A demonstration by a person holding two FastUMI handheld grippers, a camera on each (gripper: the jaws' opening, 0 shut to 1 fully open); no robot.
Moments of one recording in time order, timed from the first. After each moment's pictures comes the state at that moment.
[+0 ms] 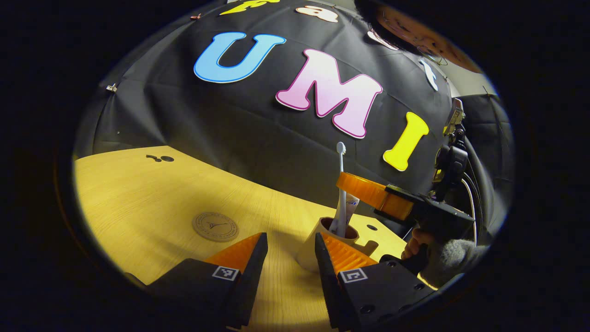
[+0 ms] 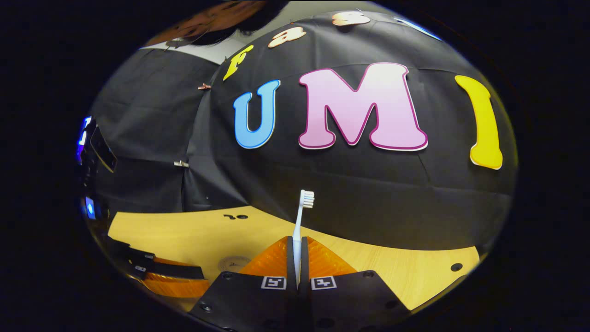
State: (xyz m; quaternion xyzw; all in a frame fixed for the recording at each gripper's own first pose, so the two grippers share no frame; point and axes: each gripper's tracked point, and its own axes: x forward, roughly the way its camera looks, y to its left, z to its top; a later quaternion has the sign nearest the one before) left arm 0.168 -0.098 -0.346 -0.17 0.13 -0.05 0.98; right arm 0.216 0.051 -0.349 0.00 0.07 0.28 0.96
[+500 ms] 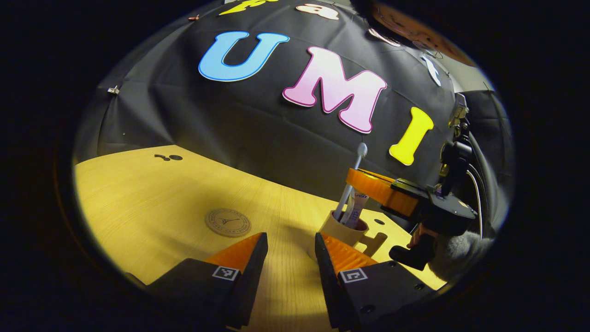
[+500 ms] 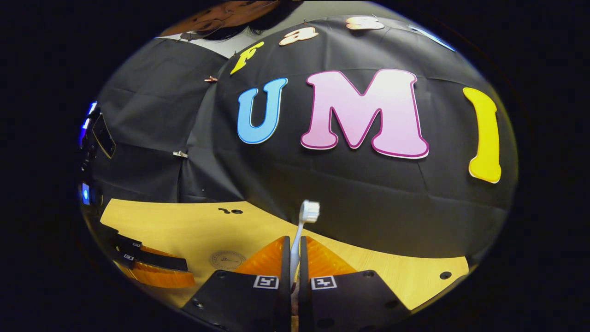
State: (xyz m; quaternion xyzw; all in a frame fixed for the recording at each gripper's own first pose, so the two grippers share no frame) left arm 0.160 -0.086 -0.353 -0.17 0.14 -0.03 0.98; right arm 0.218 0.049 -0.349 -0.03 0.06 0.28 0.96
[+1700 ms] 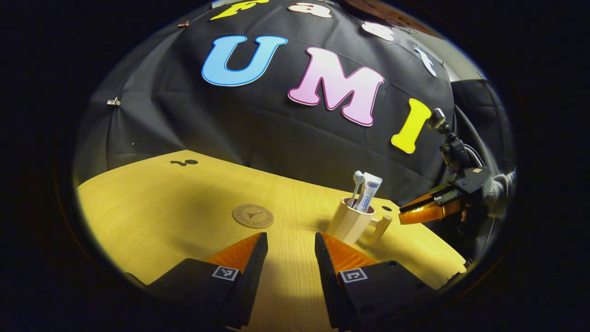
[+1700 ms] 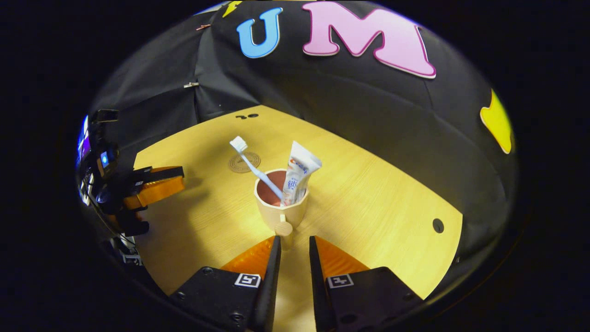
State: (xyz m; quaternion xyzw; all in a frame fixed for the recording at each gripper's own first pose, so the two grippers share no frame) left arm 0.108 -0.048 -0.351 -0.12 0.16 -0.02 0.98; right arm 0.119 -0.049 -0.423 -0.10 0.42 0.32 0.84
